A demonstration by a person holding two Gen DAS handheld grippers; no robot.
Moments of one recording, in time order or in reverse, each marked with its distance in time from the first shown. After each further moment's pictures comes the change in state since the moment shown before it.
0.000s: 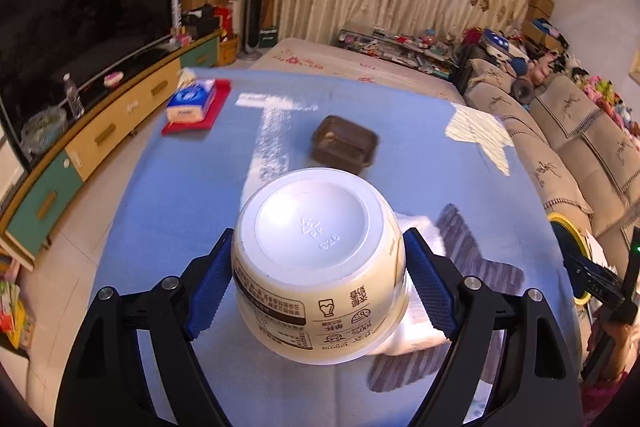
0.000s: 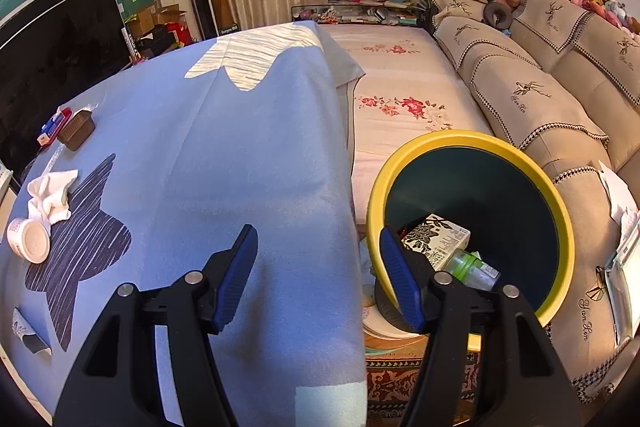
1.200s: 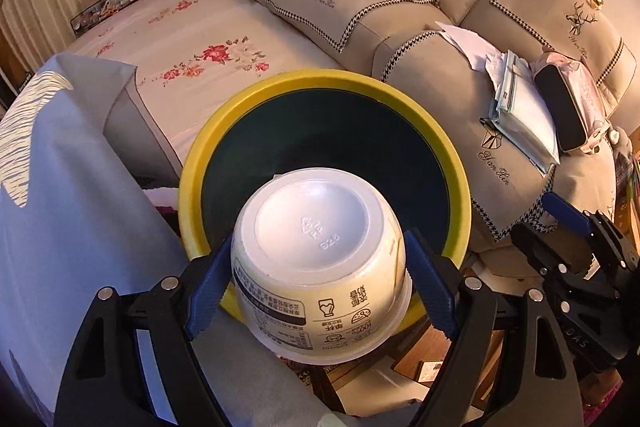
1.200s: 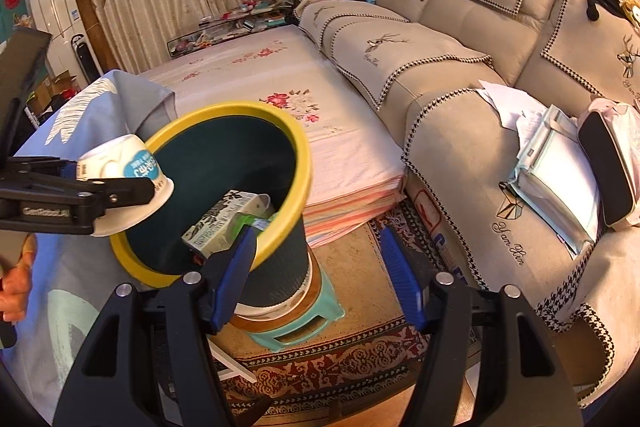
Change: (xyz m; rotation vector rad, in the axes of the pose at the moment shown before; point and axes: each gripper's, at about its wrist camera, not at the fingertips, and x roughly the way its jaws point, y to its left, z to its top) left arm 0.161 -0.500 -0.067 0.706 0.421 -0.421; right arm -0.062 -0.208 -0.078 0.330 -0.036 -0.277
